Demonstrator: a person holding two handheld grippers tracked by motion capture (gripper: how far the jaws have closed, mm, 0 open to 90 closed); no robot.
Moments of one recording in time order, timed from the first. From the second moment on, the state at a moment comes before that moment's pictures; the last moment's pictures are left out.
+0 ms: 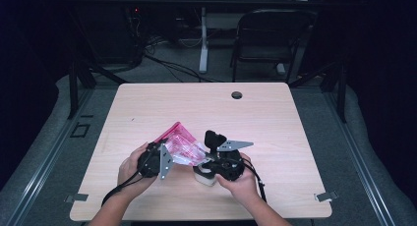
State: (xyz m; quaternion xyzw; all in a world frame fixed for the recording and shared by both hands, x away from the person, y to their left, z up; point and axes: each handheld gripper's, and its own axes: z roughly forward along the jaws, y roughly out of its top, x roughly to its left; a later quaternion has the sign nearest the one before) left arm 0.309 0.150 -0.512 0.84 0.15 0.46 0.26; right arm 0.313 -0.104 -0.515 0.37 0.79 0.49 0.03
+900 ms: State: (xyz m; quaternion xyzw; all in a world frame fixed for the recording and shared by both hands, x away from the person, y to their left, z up) left arm 0.315 0.158 -0.521 0.85 0.19 0.41 0.28; right arm 0.315 -0.105 -0.510 0.37 0.79 0.49 0.03
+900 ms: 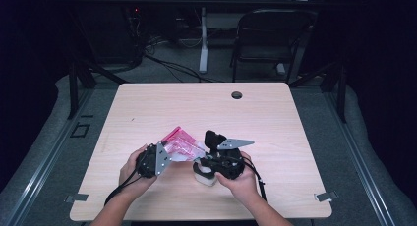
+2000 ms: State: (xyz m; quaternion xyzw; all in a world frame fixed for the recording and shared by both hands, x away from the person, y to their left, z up) left arm 0.323 0.162 -0.535 0.85 0.23 0.34 0.32; right arm 0.316 -0.104 -0.506 0.37 0.78 0.51 0.03
